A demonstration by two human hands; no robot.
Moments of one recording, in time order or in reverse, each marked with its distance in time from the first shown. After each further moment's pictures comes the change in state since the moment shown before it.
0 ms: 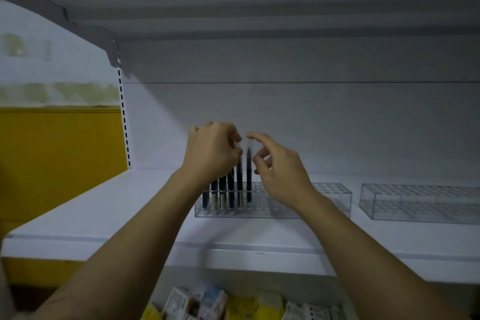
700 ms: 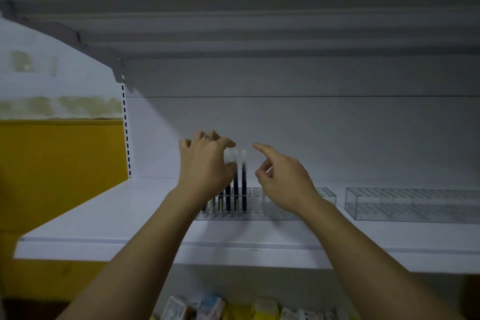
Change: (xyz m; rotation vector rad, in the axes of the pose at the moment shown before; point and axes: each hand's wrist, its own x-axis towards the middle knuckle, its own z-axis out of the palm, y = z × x) left_hand -0.032 0.015 -0.025 0.217 0.009 0.007; right_hand -0.022 -0.025 -0.033 -0.169 -0.064 0.081
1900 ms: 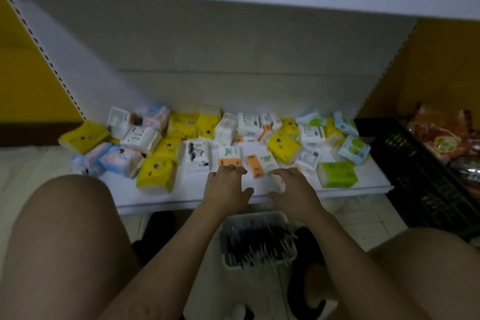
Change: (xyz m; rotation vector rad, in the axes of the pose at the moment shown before) left_hand -0.392 0.124 0.217 -0.307 -1.009 0.006; right_hand -0.411 0.189 0.104 -0.174 -0.632 0.677
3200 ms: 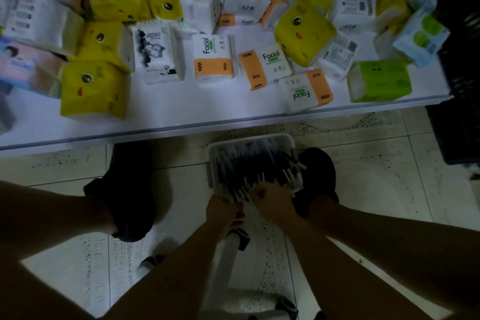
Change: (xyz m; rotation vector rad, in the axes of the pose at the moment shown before) left_hand -0.018 -0.037 0.268 -1.143 -0.449 -1.191; right_hand 0.007 0.094 0.219 0.256 -0.494 0.369
